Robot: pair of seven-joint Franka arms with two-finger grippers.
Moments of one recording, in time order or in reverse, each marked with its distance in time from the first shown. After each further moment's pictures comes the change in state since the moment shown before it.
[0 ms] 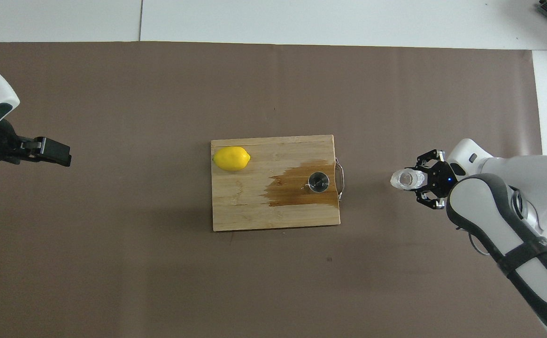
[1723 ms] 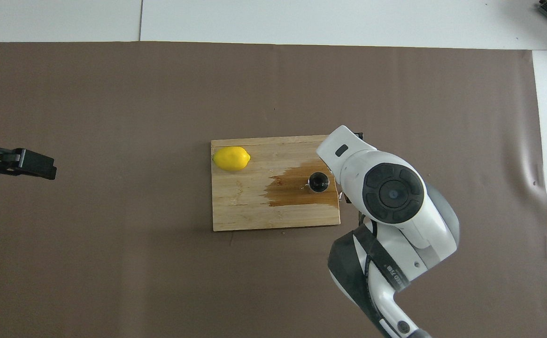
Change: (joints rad) left arm -0.241 -0.058 0.232 0.051 -0.002 -0.116 -0.003; right arm 0.364 -0.022 0.102 0.251 -0.888 -0.137 1.078
